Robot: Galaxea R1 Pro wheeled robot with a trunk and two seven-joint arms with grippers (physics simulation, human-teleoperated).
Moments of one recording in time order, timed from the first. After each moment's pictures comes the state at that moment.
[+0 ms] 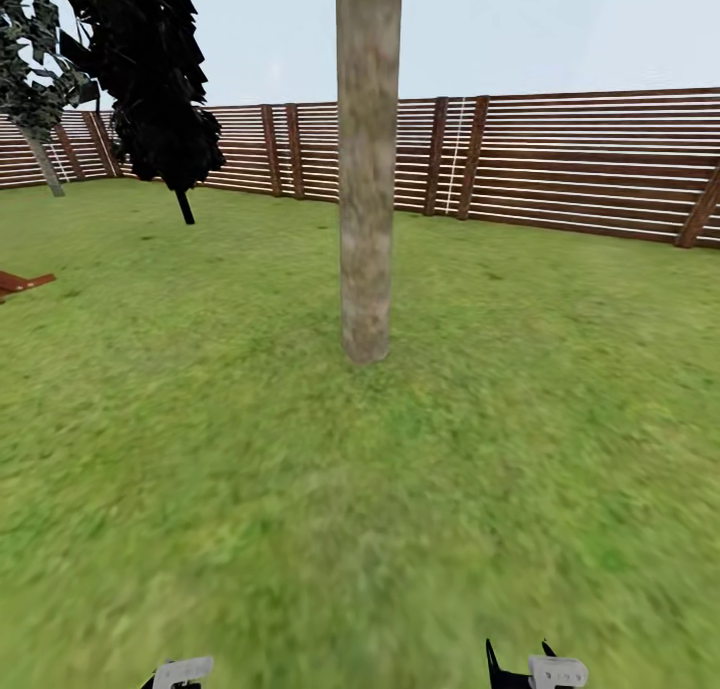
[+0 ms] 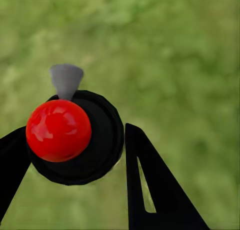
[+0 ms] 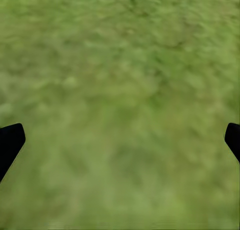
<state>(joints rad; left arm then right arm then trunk) -0.33 0.06 0.33 -0.15 -0.24 -0.44 0.09 -0.30 -0.04 -0.22 -0.15 0.17 -0.79 -0.02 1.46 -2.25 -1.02</state>
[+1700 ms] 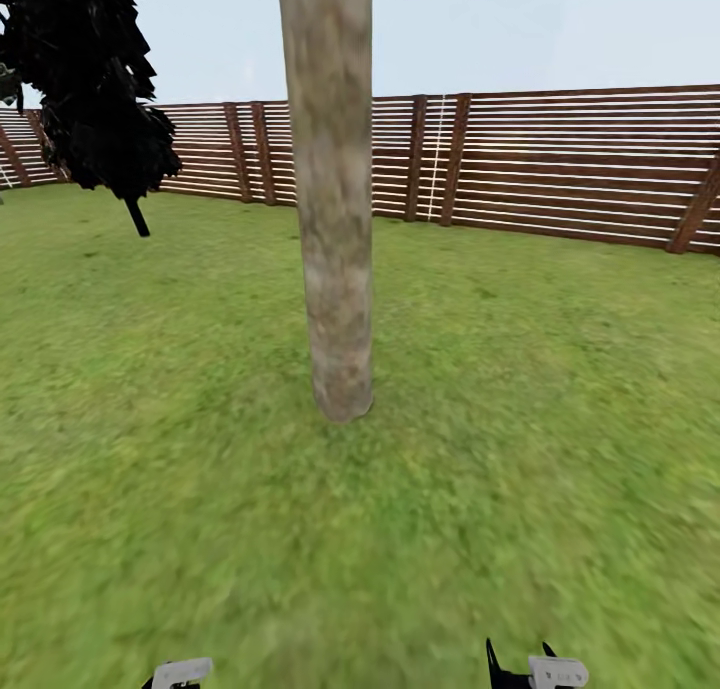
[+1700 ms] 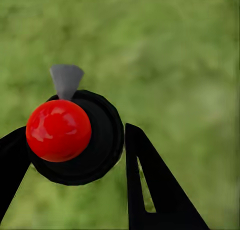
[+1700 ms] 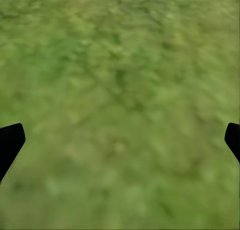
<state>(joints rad) -0.33 0.06 0.33 -0.15 -0.23 -0.45 0.09 -0.30 -0.04 -0.22 -0.15 0.17 -0.79 -0.02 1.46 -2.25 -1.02</state>
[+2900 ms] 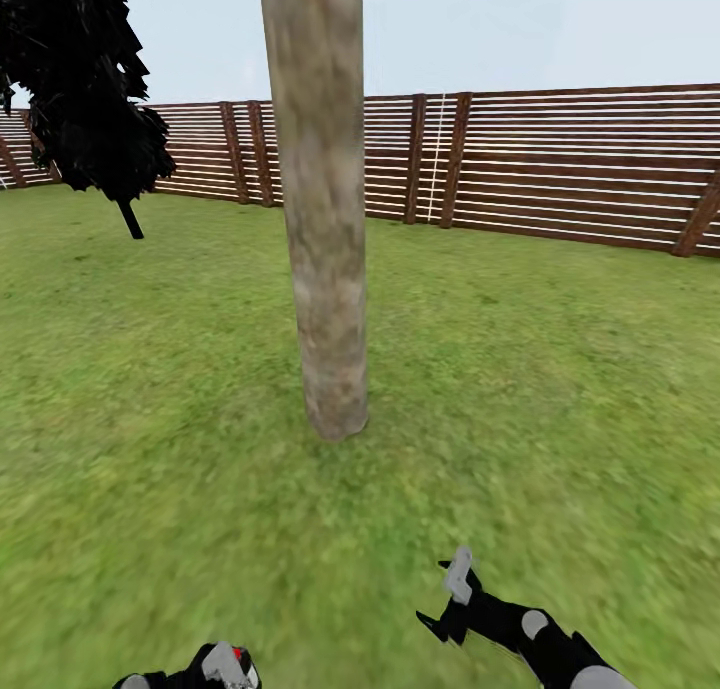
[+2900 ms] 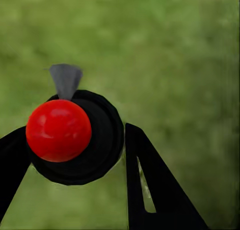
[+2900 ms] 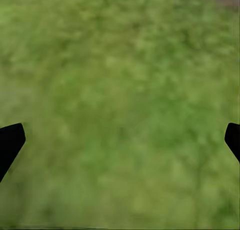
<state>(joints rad) -0.44 0.13 0.17 -0.22 -0.66 -0.33 -0.62 -0.55 -0.03 -0.22 -0.27 0.79 -0.50 0.55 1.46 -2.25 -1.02</state>
